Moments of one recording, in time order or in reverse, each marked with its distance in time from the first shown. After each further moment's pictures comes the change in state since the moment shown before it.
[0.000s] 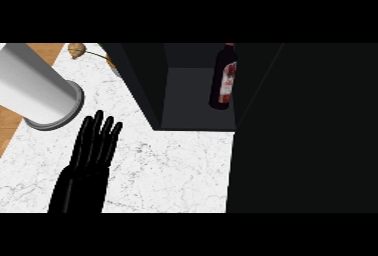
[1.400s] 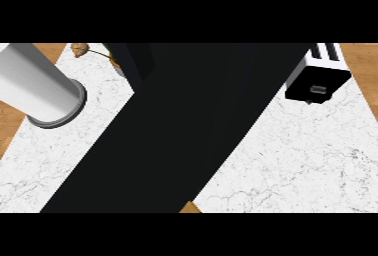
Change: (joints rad) left arm 0.660 0.271 0.602 -0.234 0.252 -0.463 -0.126; right arm -0.375 0.152 0.708 0.105 0.318 -0.426 0.286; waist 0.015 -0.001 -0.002
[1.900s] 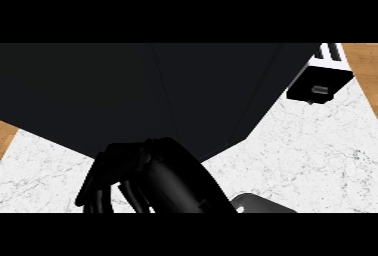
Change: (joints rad) left arm 0.044 0.007 0.154 0.027 0.083 -0.155 0.059; right arm -0.430 0.012 -0.106 0.359 -0.077 -0.225 -0.017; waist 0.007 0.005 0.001
